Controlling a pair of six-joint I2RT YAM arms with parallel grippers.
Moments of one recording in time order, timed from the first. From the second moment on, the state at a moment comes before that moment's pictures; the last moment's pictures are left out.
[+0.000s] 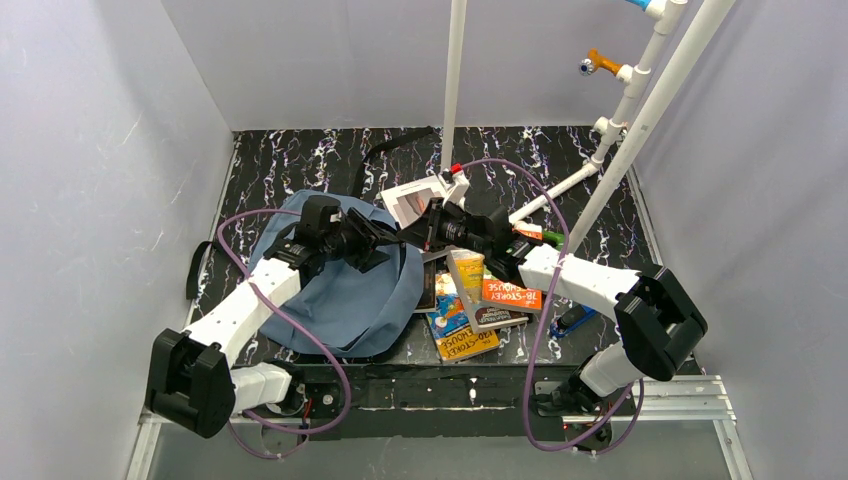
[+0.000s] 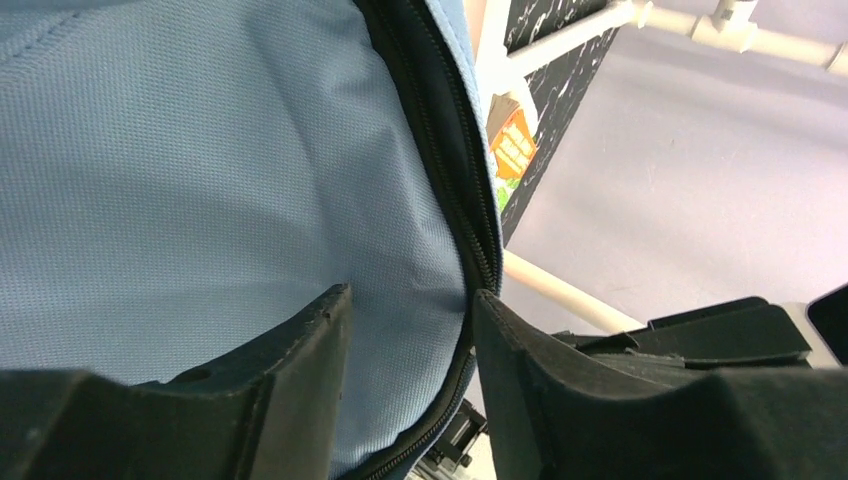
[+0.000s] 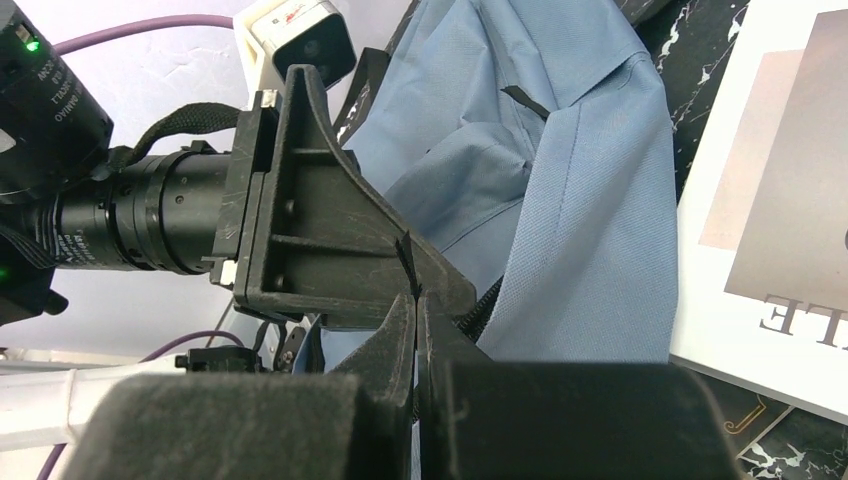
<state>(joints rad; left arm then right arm) -0.39 1.19 0.82 -0.34 0.32 -1.25 0.82 1.49 0.93 0.35 -0.28 0.73</state>
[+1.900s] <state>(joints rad) -0.38 1.28 0.74 0.01 0.29 -1.17 0.88 1.37 0.87 0.30 -0.31 0.69</state>
